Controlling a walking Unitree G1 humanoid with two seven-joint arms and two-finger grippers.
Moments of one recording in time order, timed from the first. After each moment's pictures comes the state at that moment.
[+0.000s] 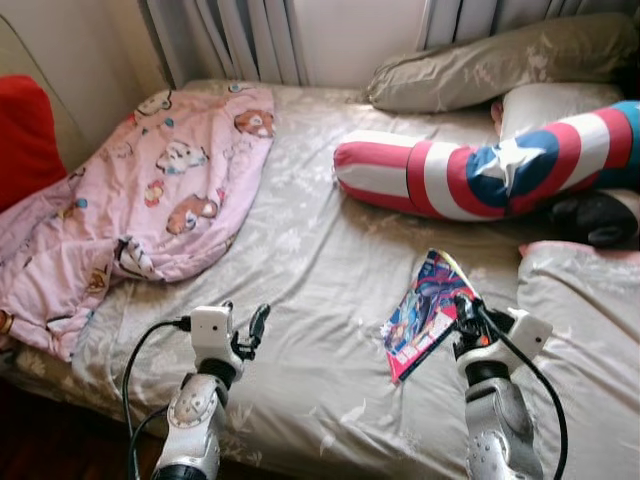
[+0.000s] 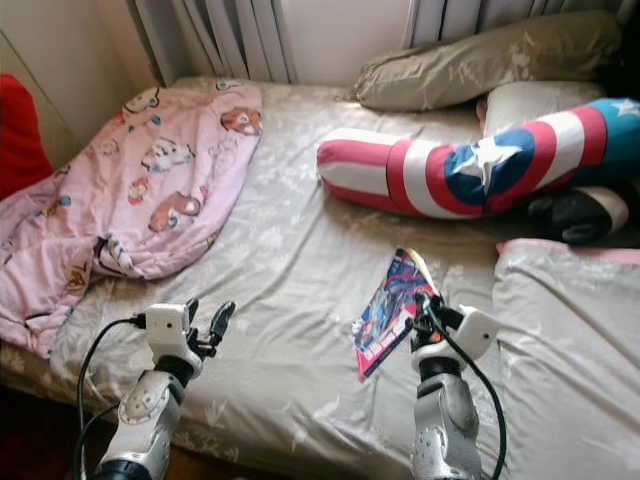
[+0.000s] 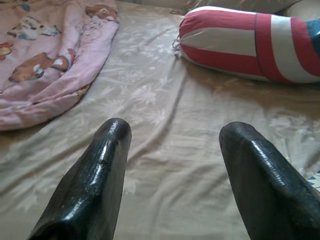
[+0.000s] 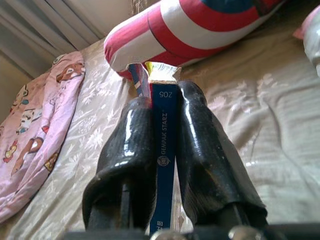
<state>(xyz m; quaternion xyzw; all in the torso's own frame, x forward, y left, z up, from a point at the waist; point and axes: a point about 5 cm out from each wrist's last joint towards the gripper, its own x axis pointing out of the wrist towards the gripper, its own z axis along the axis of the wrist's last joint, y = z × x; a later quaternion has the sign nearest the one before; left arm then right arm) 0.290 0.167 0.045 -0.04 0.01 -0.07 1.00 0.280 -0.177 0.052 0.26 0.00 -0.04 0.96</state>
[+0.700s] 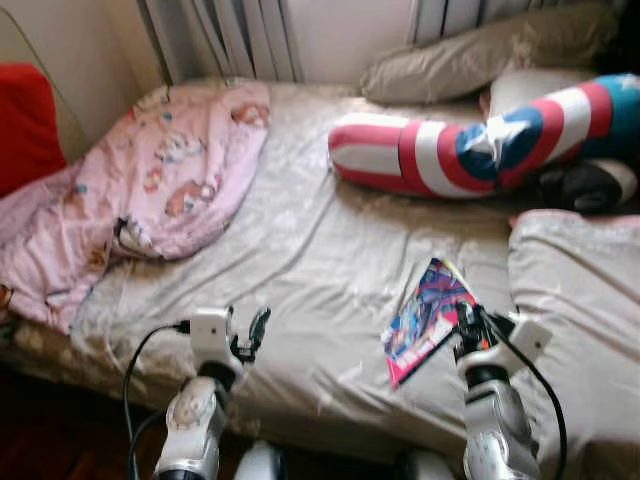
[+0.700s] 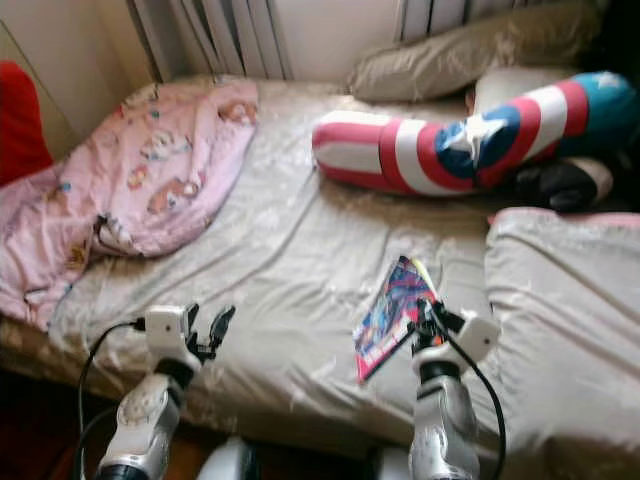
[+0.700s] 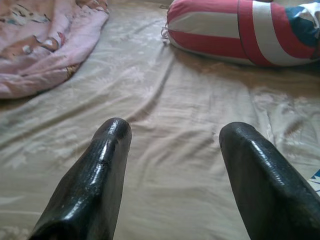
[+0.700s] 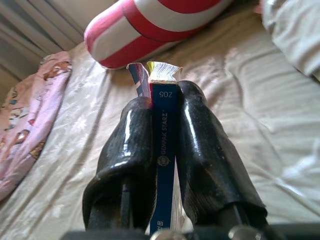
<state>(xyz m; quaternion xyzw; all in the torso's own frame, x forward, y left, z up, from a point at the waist) 0.288 0.167 0.043 -0.05 0.01 -0.07 1.00 0.279 -0.180 0.043 0.27 0.01 -0.06 0.96</state>
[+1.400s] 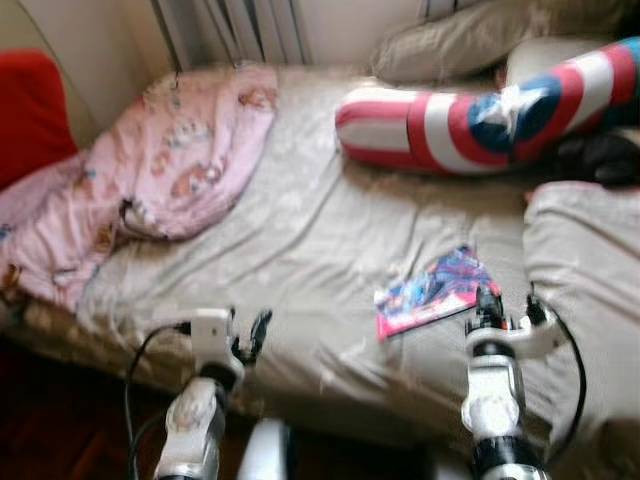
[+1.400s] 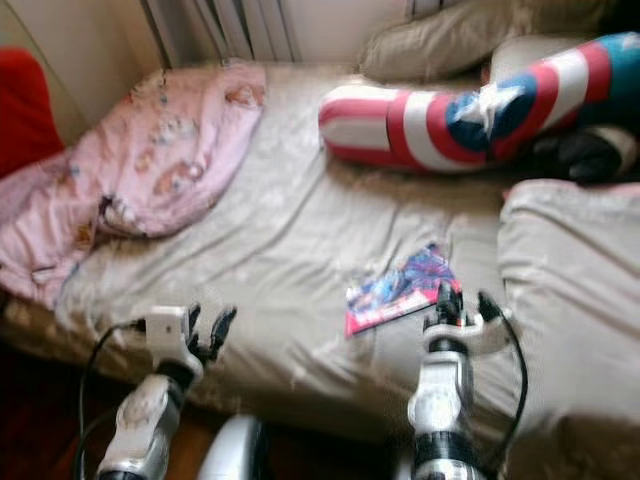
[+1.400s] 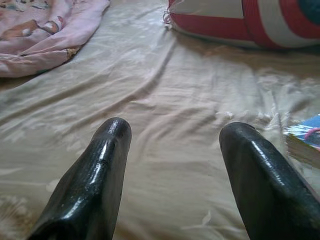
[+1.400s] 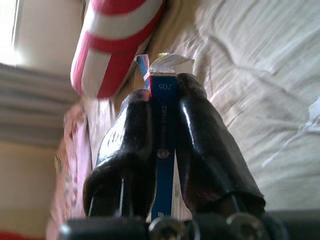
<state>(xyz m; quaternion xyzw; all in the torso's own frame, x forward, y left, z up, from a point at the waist) 0.288 0.164 0.047 -0.06 0.01 -0.08 1.00 0.315 -0.206 0.056 0.51 -0.05 -0.15 0.85</state>
